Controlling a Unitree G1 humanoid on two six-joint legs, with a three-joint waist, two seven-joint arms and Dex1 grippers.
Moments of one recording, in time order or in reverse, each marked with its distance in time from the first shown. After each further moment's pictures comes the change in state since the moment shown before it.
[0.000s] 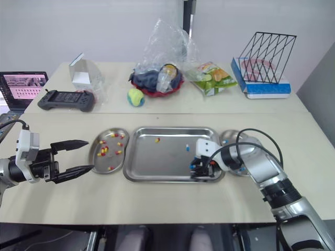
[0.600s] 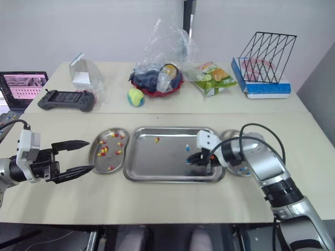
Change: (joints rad) left arm -0.010 0.000 -0.010 0.010 0.001 0.000 -0.015; right arm -0.006 0.012 -0.095 -0.092 0.118 0.093 -0.003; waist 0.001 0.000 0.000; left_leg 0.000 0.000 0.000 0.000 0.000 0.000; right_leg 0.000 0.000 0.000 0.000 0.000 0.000
